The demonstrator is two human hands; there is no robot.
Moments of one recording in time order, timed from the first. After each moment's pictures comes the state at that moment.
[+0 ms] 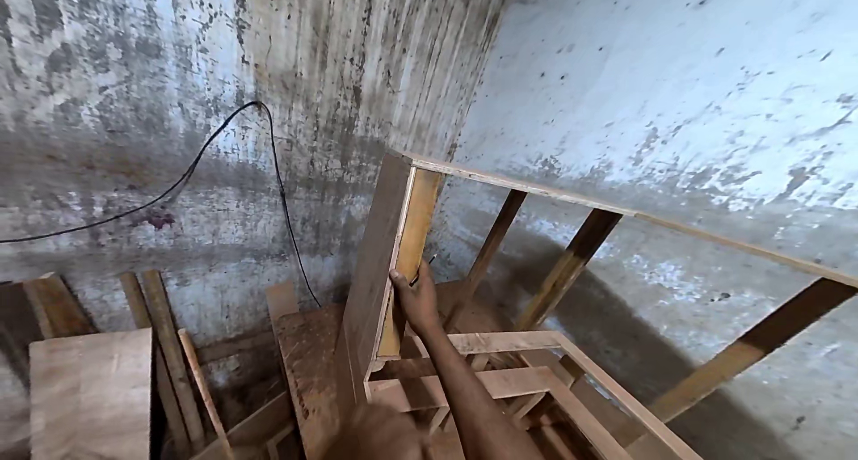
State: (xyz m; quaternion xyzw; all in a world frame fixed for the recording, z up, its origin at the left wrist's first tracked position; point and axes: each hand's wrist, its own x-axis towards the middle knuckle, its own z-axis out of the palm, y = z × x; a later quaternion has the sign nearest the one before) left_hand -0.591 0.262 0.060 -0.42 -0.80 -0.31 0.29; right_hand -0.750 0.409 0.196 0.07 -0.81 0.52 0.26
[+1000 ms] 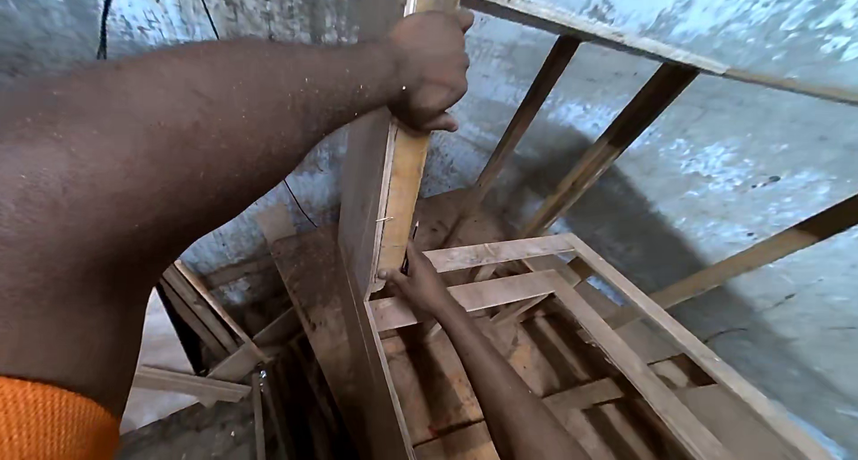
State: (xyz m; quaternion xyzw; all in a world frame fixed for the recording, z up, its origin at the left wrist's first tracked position) left_hand -0.843 0.326 0.388 -0.52 -0.72 0.34 0.32; right_hand -0.729 0.442 0.099 0.09 -0.90 0.40 0.10
